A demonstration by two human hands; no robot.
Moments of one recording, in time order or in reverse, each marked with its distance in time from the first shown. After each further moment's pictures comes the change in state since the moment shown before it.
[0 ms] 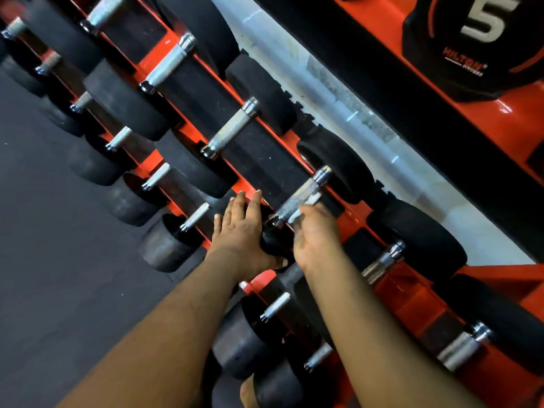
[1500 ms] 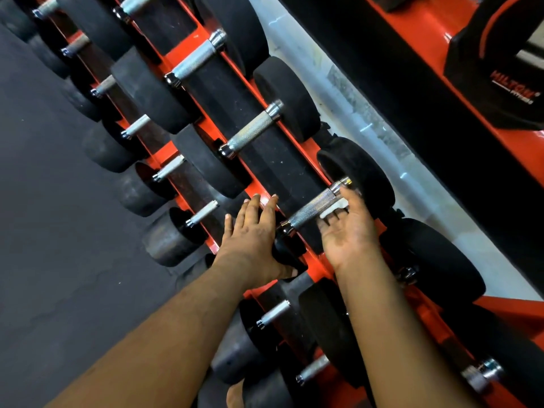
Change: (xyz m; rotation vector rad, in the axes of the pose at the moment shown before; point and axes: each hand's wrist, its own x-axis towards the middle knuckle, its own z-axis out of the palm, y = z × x) left_hand -0.003 0.000 -0.001 -0.013 -0.016 0.014; right_hand 0.032 -0.030 -0.012 0.181 -0.116 -0.020
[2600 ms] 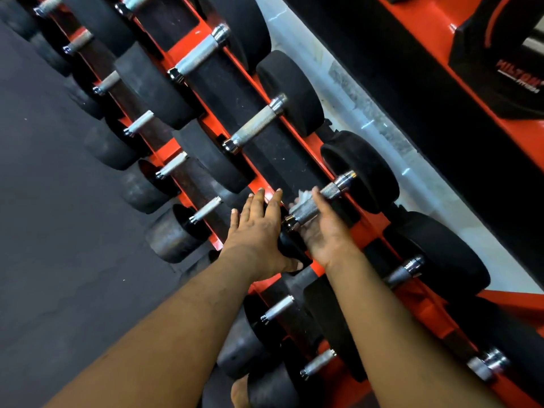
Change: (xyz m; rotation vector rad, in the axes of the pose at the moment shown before) left_hand 0.000 -0.001 -0.001 0.001 -0.004 0.017; right_hand 0.007 0.037 -0.002 -0.169 -0.164 0.152
